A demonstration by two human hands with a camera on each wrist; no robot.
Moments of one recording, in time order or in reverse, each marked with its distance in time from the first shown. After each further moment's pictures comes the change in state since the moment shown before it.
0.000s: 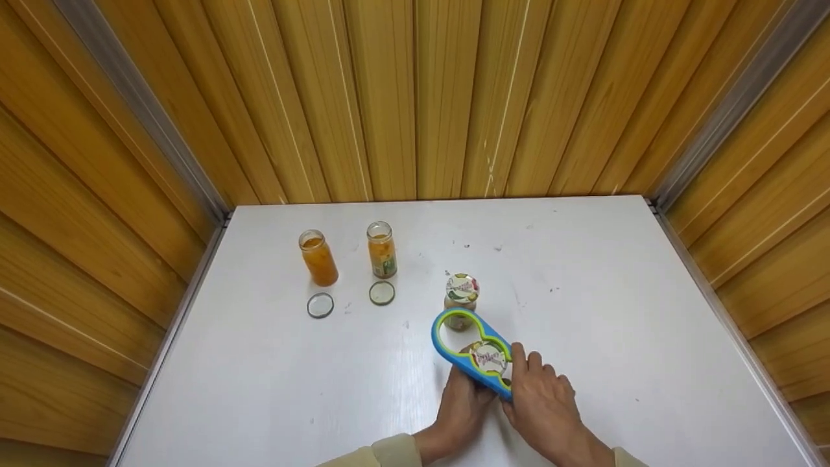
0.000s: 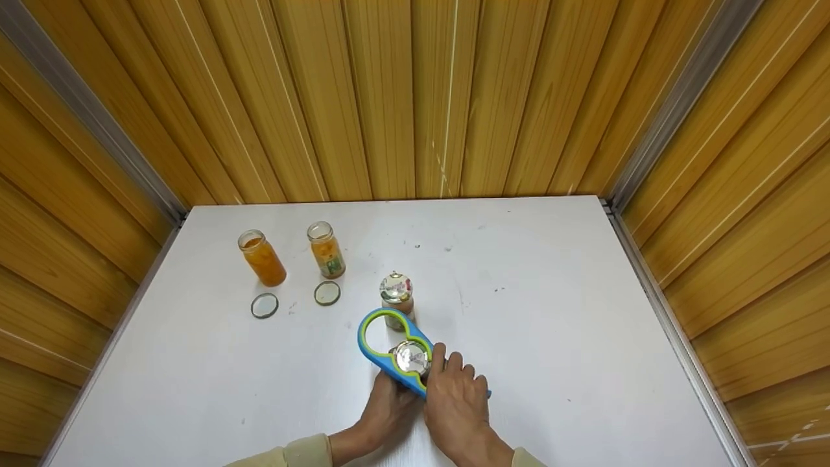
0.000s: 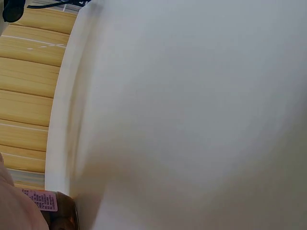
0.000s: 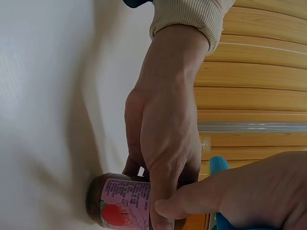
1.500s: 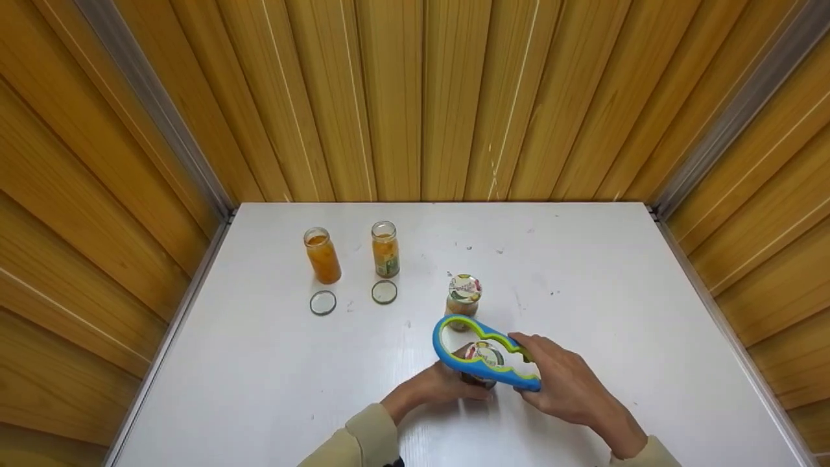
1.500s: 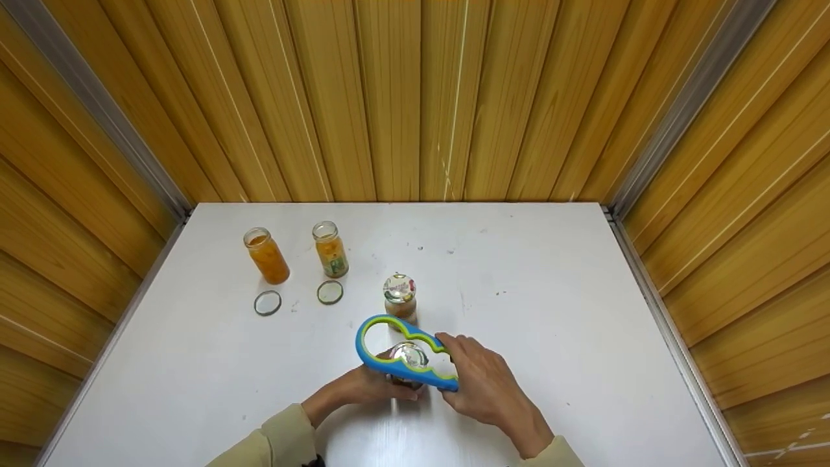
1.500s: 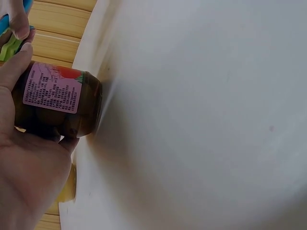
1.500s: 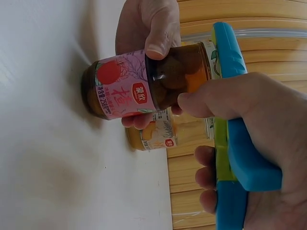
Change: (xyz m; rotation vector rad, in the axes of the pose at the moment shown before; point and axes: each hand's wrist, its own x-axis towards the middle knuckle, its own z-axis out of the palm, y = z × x) left_hand 0.036 -0.013 -0.061 -0.112 -0.476 -0.036; right_hand 0.022 0.071 0.003 0.236 -0.059 -0.270
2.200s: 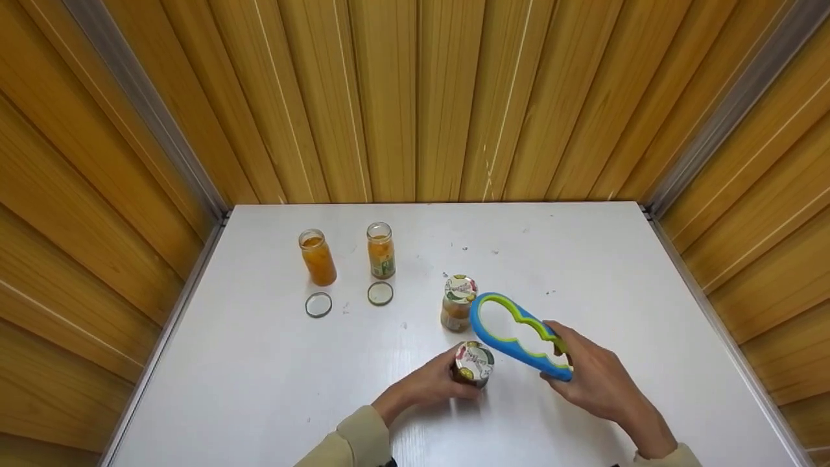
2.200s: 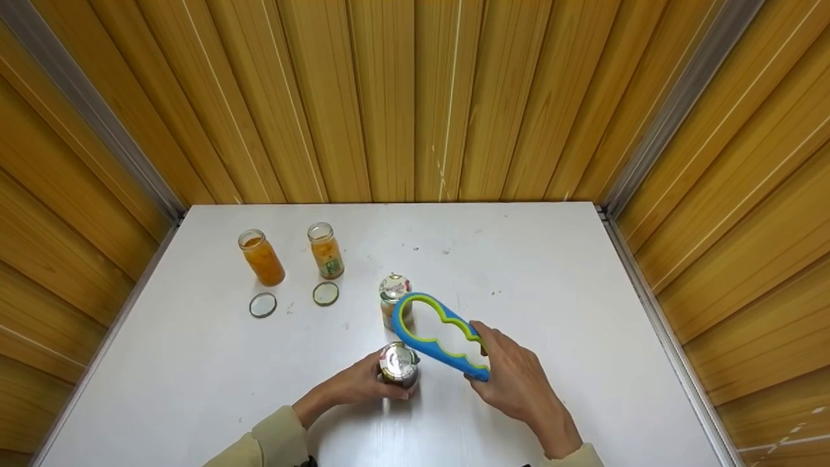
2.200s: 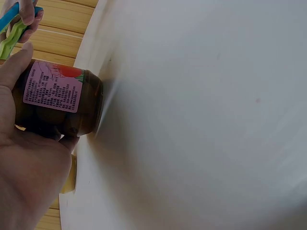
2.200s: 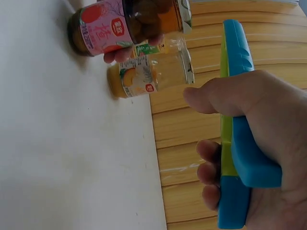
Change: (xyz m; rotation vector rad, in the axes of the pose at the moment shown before) left_hand 0.000 -0.001 -0.009 0.030 -0.034 0.006; right_hand -0.018 0.027 -0.022 0.019 0.107 0.134
